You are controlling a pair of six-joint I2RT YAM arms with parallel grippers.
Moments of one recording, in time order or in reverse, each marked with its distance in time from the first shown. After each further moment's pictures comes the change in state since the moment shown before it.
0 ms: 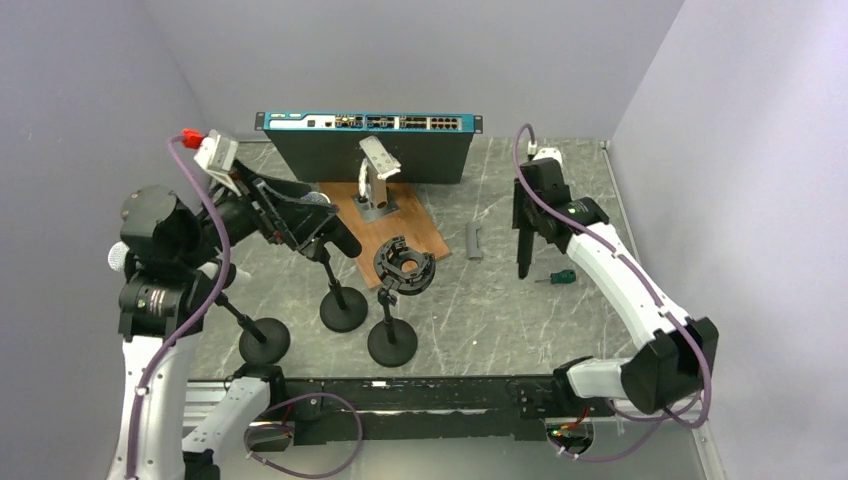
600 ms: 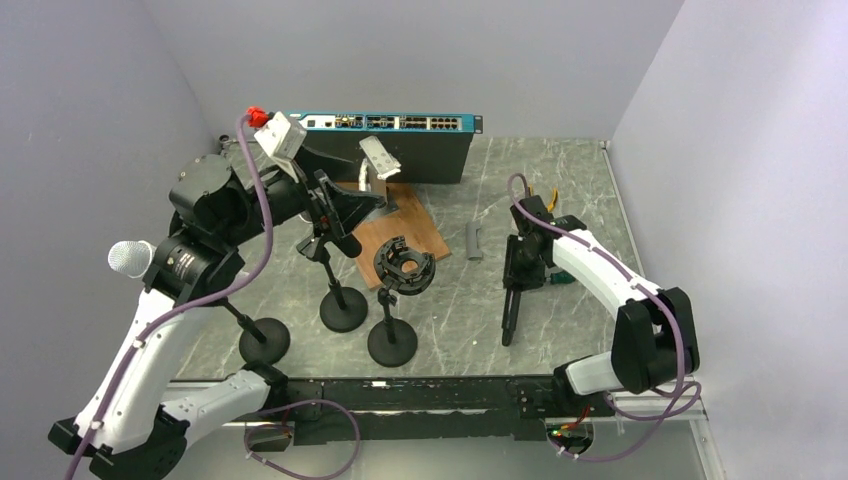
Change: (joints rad) left arm -0.455 0.188 0.131 0.068 -0.290 0.197; right arm -0.056 0.137 -0.221 -0.196 -0.383 0.261
